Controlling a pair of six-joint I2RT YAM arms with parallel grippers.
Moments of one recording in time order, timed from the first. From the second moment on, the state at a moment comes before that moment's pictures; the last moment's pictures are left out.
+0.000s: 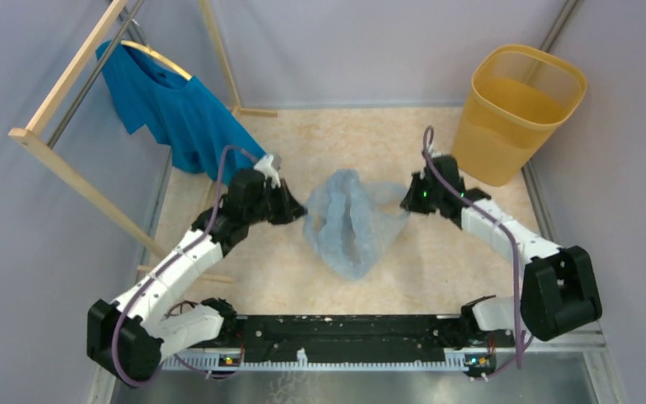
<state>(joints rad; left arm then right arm) -0.50 1.01 0.72 -0.32 0.22 -0.63 0.36 1.29 0.71 -0.22 -0.10 0.51</state>
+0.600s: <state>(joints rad) -0.50 0.80 0.86 -0.11 0.20 -0.54 0.41 0.63 0.74 0.22 -0.30 0.40</state>
